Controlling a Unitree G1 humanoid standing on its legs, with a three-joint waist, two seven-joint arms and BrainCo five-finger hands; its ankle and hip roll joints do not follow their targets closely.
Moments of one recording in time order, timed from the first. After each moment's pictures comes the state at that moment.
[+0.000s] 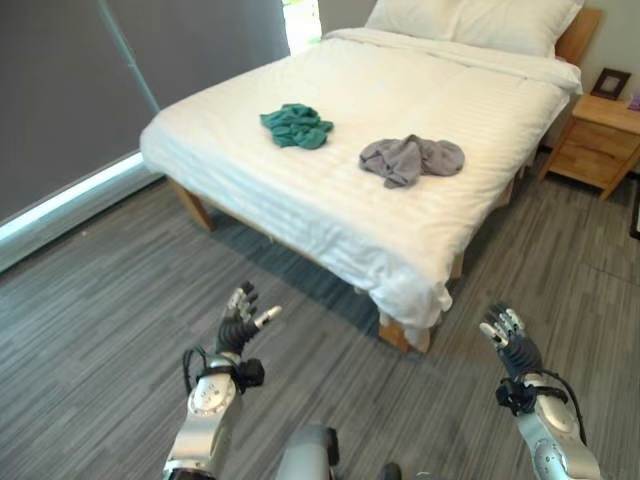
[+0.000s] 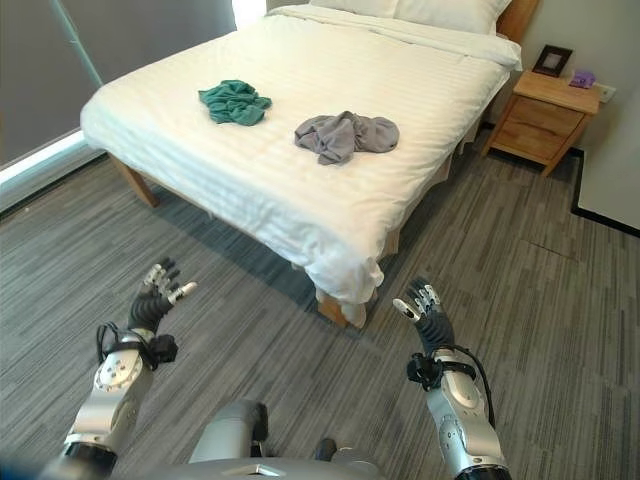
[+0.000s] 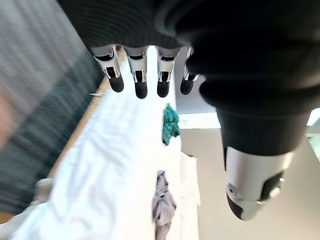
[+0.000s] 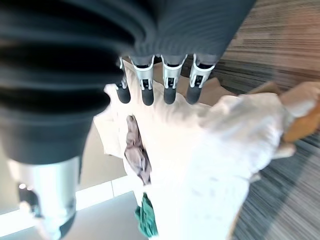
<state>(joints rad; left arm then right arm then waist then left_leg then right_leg) 0.07 0.35 0.00 0.17 -0.36 -0.13 0.11 0.16 -0.31 0.04 0.15 0.57 -0.14 -0.02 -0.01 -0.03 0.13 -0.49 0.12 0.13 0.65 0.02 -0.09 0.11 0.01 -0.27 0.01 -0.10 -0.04</state>
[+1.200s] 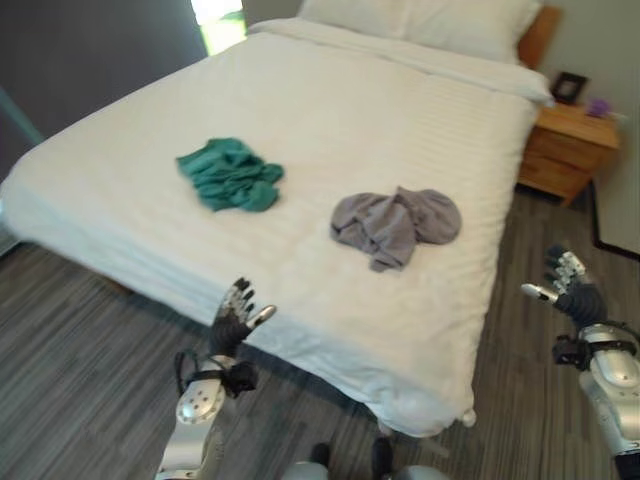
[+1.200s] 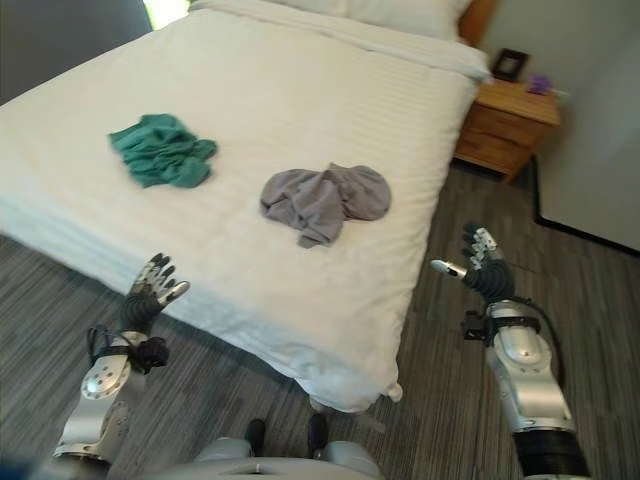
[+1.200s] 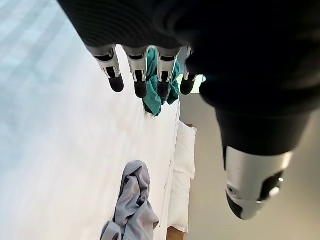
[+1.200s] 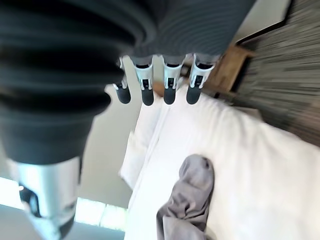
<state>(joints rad) 0.13 0.34 -0.02 0.10 -0.39 -0.14 0.01 -0.02 -0.63 -0.12 0.12 0.35 -0.11 -0.02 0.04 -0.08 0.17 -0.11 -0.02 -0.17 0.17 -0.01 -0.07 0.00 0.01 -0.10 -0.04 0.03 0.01</state>
